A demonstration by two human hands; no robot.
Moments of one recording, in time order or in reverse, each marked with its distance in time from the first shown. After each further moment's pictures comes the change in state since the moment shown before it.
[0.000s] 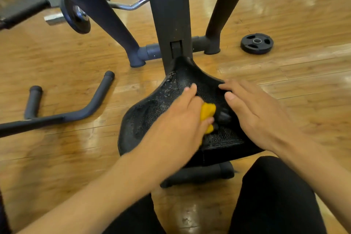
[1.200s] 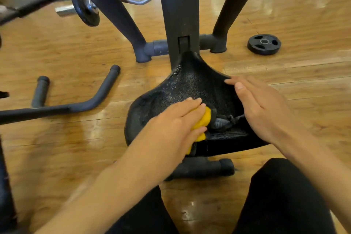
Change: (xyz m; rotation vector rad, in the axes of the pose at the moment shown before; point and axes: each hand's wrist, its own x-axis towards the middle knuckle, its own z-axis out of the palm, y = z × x) left_hand -0.041 -0.007 -0.010 -0.029 0.036 0.097; right_hand 0.000 0.003 0.002 0.078 0.062 0.025
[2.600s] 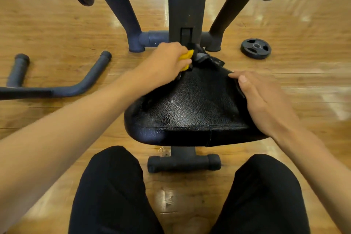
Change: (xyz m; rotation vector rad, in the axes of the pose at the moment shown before) left_hand 0.116 -0.098 -0.005 0.109 0.024 -0.150; right_hand 0.002 -0.002 0.001 -0.081 -0.007 -0.009
